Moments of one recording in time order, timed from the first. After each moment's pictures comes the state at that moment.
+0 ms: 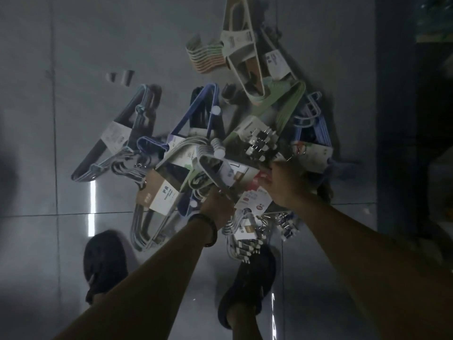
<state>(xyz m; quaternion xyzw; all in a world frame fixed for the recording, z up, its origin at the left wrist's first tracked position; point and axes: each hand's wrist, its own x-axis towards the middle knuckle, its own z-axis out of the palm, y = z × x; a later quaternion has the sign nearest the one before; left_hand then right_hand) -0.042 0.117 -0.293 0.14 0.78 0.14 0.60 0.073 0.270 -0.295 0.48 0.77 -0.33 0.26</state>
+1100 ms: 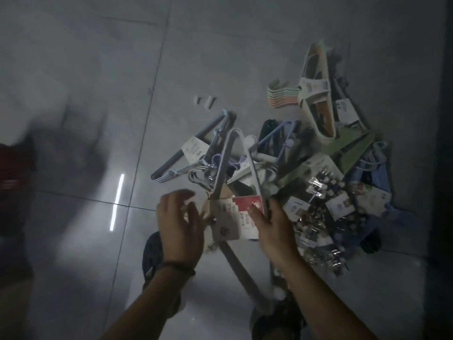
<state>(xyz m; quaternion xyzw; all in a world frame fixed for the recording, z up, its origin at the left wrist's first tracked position) -0.173 -0.059 -0.204 0.12 0.92 0.34 0.16 -0.048 0.090 -0.221 0.51 0.62 -0.59 0.06</state>
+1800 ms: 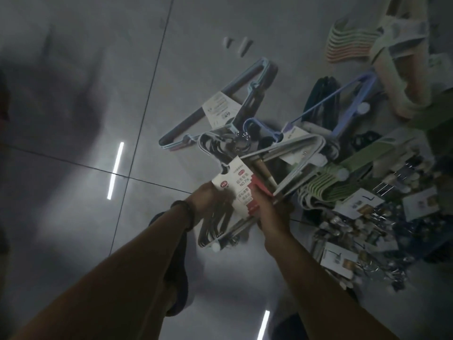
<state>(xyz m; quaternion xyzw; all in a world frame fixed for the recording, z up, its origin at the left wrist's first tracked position) -0.233 -0.101 -0.397 -0.09 0.66 0.40 0.62 -0.098 0.004 -0.404 0.70 0.41 -0.58 0.02</state>
